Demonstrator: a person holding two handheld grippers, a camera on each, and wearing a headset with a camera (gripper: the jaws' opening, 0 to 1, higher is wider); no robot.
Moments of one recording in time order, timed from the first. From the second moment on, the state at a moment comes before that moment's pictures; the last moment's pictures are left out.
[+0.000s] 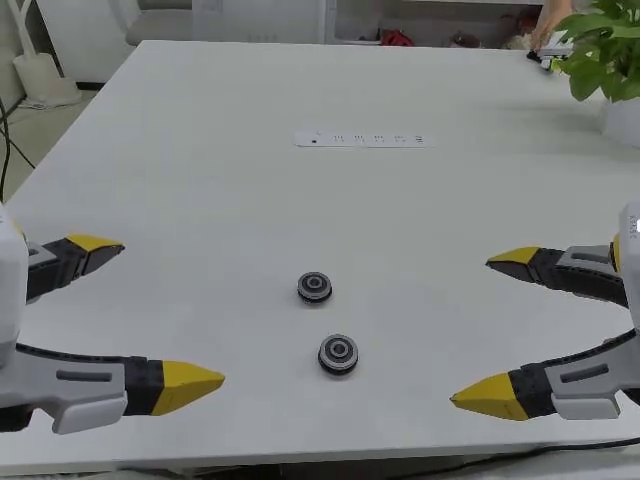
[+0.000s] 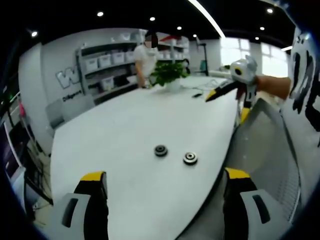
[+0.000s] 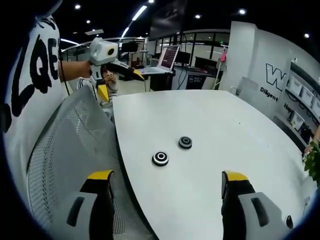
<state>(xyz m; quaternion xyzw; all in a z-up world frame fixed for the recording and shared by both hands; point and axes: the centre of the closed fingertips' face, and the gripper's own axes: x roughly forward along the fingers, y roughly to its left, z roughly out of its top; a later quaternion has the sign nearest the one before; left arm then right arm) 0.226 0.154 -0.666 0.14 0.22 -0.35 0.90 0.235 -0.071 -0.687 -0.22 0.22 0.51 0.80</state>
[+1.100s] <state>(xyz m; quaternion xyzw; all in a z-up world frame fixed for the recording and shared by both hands) 0.225 0.141 -0.662 0.16 0.22 -0.38 0.89 0.238 -0.067 -0.685 -0.21 0.21 0.51 0.80</state>
